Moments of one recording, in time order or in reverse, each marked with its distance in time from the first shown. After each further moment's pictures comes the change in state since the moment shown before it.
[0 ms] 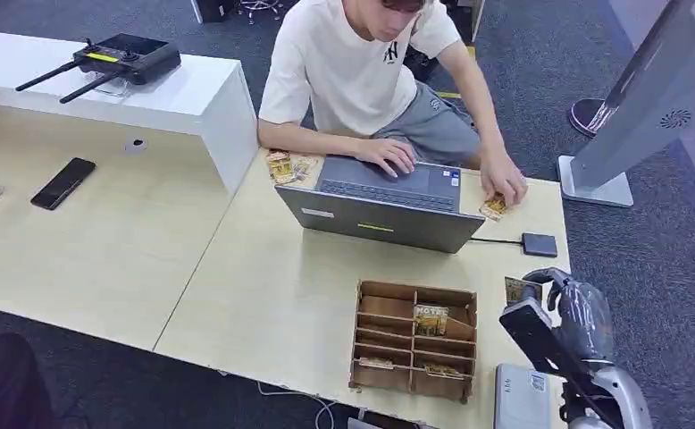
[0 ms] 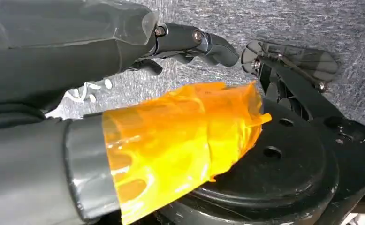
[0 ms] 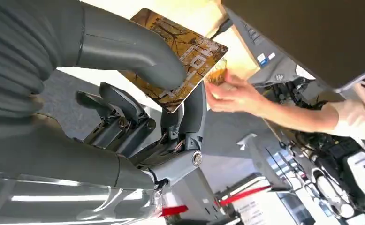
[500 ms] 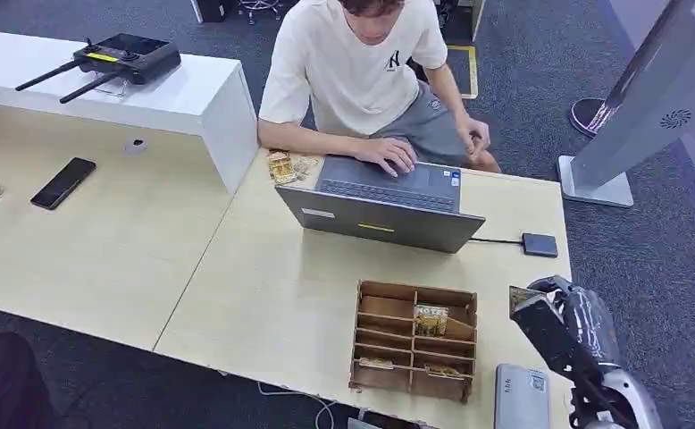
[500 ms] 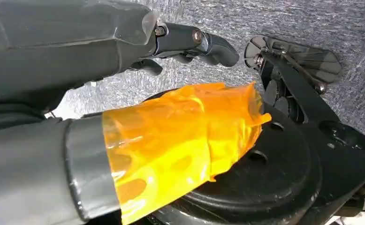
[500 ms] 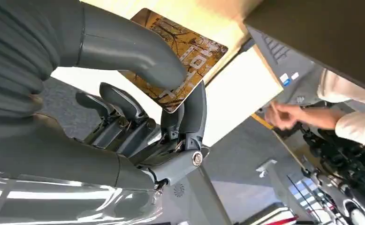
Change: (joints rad) left arm -0.014 -0.007 0.016 0.000 0.066 0.003 0.039; right arm 0.014 -0.035 -0.019 -0.013 -0.095 0.091 0.069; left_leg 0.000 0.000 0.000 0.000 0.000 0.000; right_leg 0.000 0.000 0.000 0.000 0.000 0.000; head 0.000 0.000
